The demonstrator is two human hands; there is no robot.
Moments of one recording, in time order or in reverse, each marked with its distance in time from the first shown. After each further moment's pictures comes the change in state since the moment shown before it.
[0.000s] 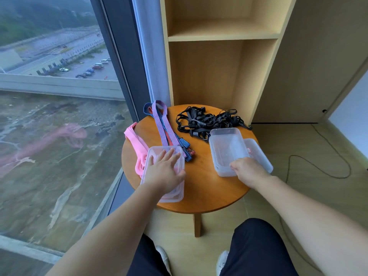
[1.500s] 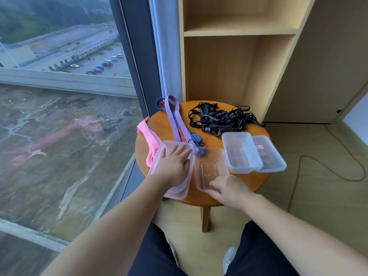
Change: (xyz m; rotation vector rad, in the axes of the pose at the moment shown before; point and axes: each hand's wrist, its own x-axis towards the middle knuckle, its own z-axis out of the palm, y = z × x) left_hand -0.014 -0.015 -0.011 -0.031 0.012 0.144; right_hand -0.038 -0.093 0.046 0.008 0.065 -0.364
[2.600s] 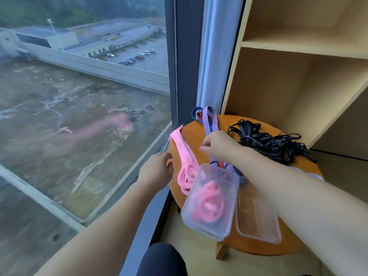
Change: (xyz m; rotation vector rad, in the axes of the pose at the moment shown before) left_hand -0.008 -0.139 -0.045 -0.157 0.270 -0.439; right_hand 0.225 -0.086 -0.092 0.102 -0.048 -0.011
